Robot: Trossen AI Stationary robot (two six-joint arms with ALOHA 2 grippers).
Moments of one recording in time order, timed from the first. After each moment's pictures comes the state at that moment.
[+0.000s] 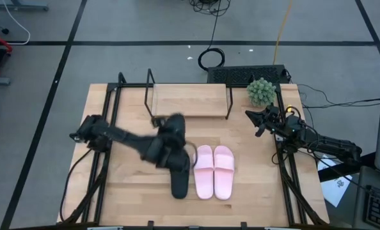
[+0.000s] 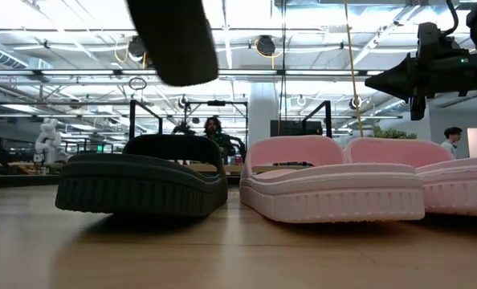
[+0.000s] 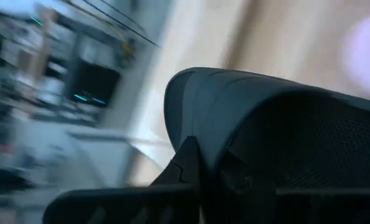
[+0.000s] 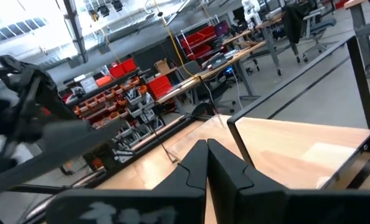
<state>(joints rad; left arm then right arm) -0.33 1.89 1.84 -1.57 -0.93 -0.57 -0.28 0.06 0.02 0.13 0.20 0.46</state>
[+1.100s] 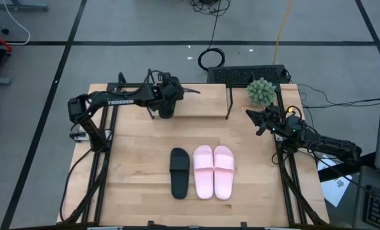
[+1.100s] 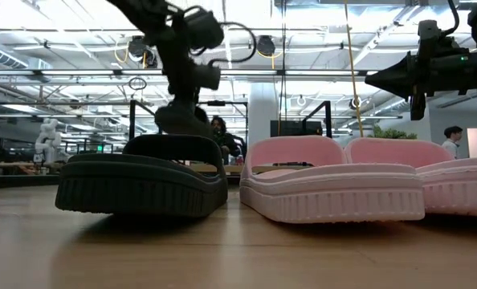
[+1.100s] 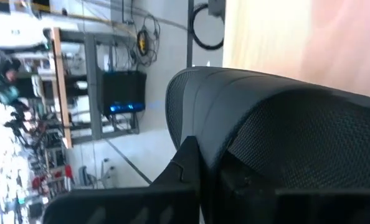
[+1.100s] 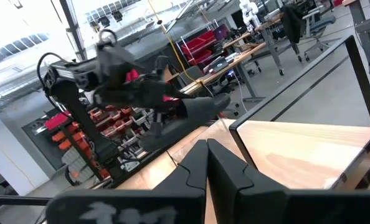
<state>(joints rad) 0.38 1.69 1.25 -0.48 -0.74 0.66 -0.28 0.06 0.02 0.15 0.21 0.51</state>
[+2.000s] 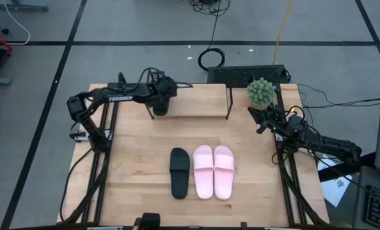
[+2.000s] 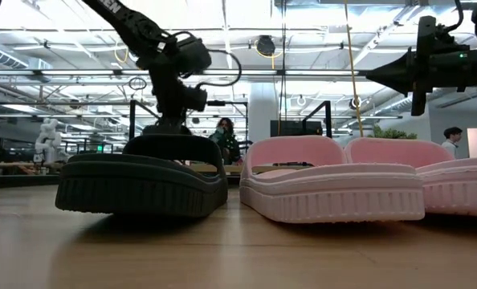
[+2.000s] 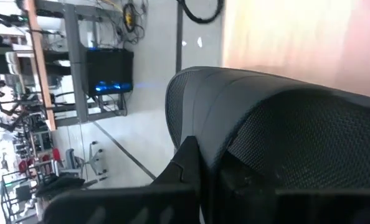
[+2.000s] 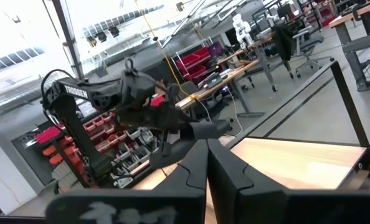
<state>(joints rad) 0.51 1.69 1.13 -0.39 -0.68 0.72 -0.28 0.06 0.02 0.21 0.27 0.48</state>
